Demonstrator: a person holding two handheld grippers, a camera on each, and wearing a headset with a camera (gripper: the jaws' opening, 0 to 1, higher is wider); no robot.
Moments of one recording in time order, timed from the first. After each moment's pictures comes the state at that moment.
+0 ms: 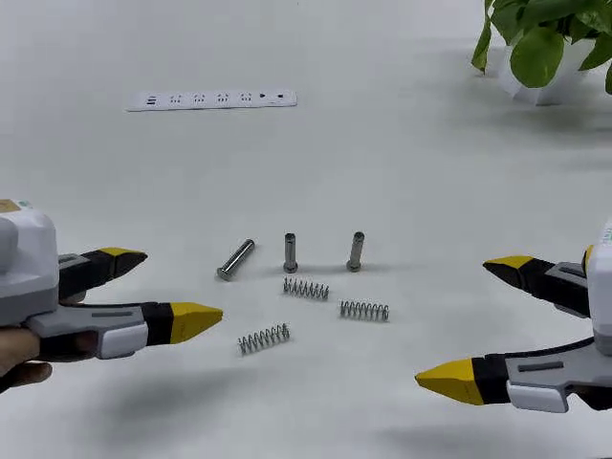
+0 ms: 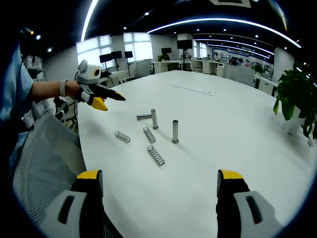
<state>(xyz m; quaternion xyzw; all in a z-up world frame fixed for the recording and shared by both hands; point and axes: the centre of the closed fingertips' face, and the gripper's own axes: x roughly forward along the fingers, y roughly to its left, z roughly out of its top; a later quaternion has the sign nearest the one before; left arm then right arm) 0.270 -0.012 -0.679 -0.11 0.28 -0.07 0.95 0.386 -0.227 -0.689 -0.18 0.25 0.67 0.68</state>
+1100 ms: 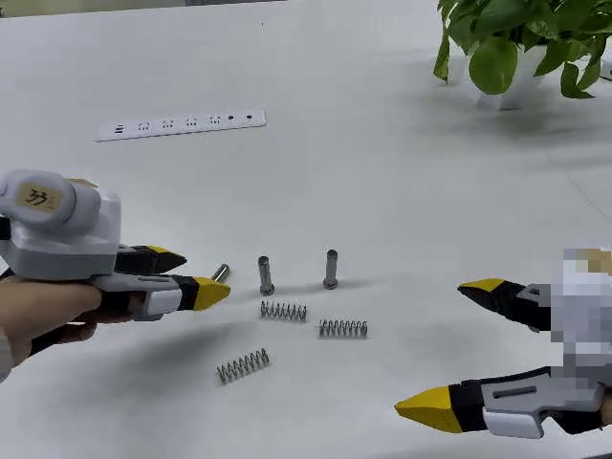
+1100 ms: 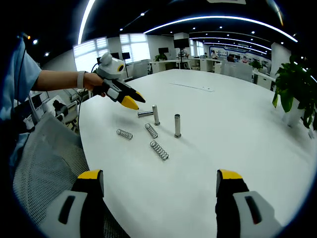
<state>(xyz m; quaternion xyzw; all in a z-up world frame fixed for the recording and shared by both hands) 0.336 -0.007 -0.707 -0.08 0.35 -0.10 0.93 0.376 -0.234 -0.697 -0.17 0.26 0.66 0.68</state>
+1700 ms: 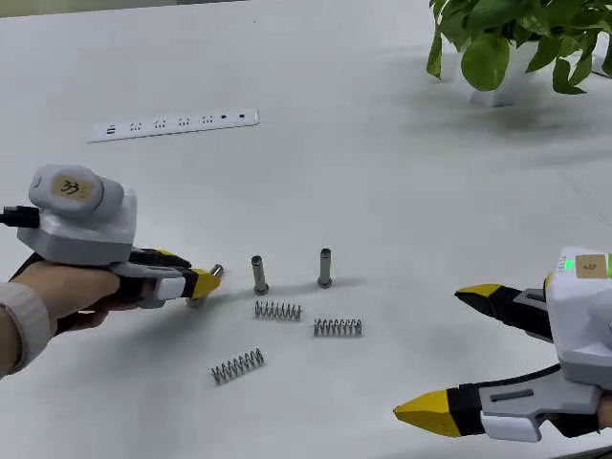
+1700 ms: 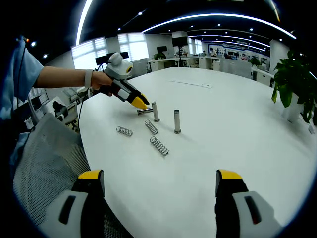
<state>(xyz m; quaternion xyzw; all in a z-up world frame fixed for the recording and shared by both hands) 0.353 0.010 -0.735 -0.08 0.39 -0.08 0.91 0.375 -0.240 -0.703 -0.17 0.27 0.66 0.68</state>
